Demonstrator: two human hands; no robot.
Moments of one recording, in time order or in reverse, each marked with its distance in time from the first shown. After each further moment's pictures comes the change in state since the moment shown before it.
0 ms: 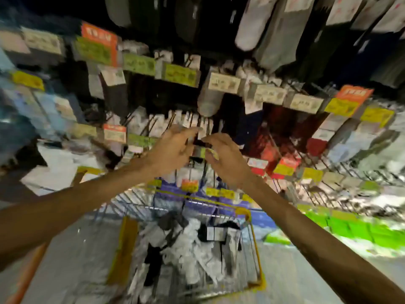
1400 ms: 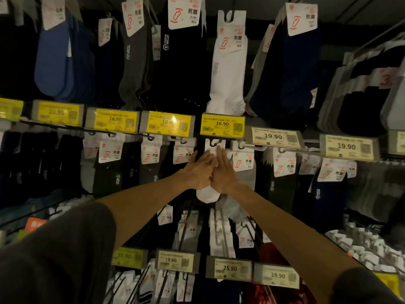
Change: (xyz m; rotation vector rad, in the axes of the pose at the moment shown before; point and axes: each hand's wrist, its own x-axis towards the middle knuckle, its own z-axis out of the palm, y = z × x) left_hand 0.426 0.056 -0.055 0.797 -0.205 0.060; right_hand 0.328 0.136 -0.215 -0.601 0.079 0.138
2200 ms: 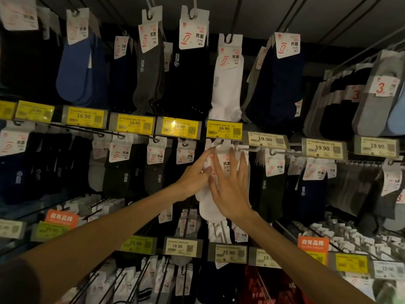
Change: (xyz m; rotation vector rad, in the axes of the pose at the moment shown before) left_hand -0.108 0.024 -0.039 -1.294 0.275 -0.043; right_hand -0.133 -0.036 -0.038 0.081 0.625 0.014
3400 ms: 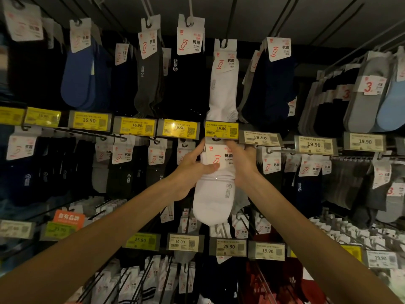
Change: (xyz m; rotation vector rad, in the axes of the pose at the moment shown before) left_hand -0.039 0.055 -0.015 -0.476 -0.012 -0.106; right_hand 0.056 -0.018 -0.086 1.588 0.053 0.894
